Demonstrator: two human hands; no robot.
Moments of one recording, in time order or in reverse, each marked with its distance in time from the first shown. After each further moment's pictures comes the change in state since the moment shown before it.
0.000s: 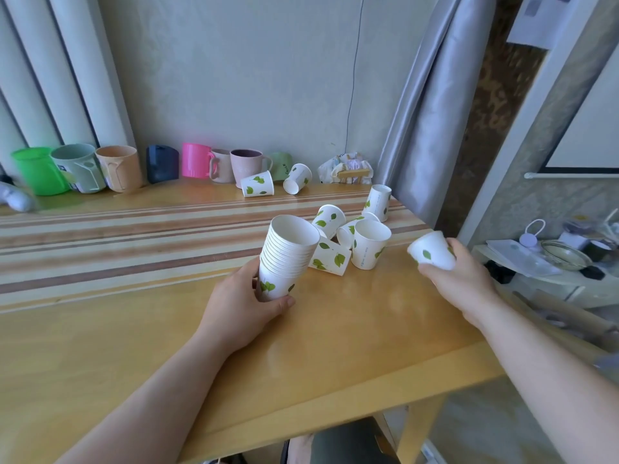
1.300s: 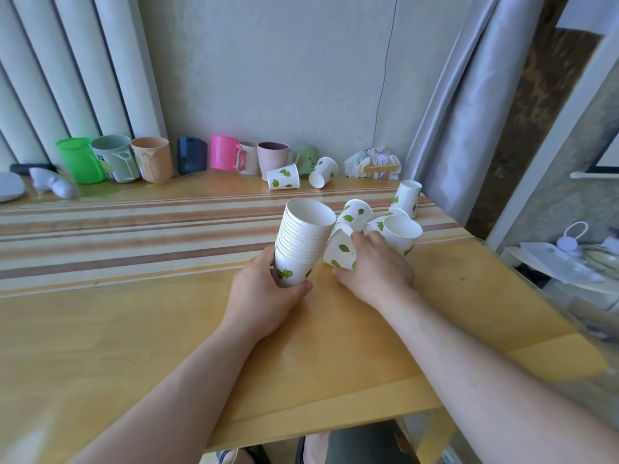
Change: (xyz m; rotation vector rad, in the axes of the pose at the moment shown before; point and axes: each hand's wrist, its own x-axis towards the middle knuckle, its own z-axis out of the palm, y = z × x) left_hand 0.000 0.001 0.001 -0.101 0.135 -0.065; right_hand -0.040 -0.098 0.130 -0.637 -0.202 -0.360
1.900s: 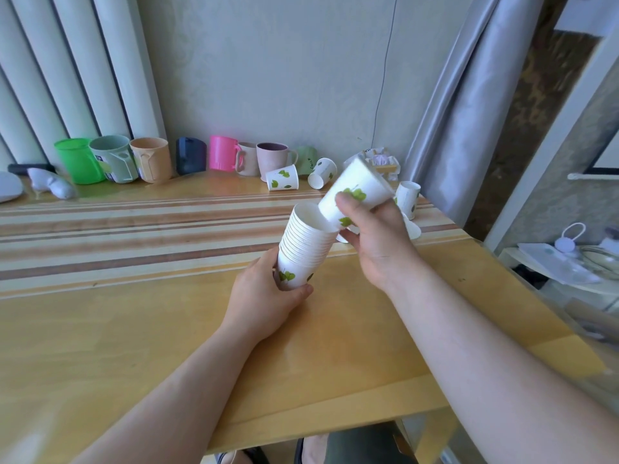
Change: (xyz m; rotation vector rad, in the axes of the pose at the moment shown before) left_hand 0.002 0.005 -0.001 0.082 -0.017 0.027; right_hand 0.000 -0.031 -0.053 1.603 0.003 -0.113
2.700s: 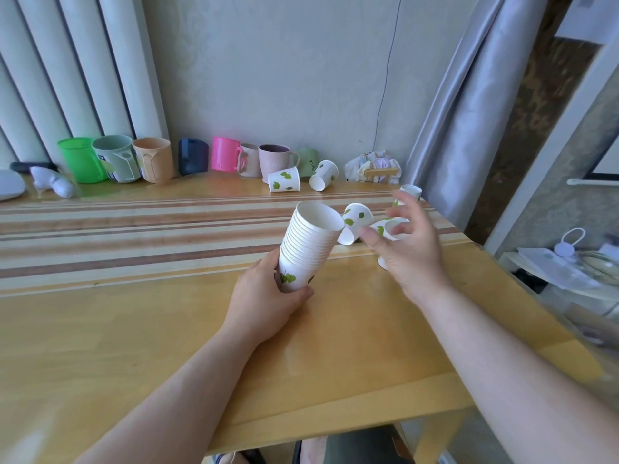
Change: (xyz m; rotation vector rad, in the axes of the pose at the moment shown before) left_hand -0.001 -0.002 0.000 0.003 -0.011 -0.004; right_hand -0.013 0.012 -0.051 -0.486 0.227 -0.139
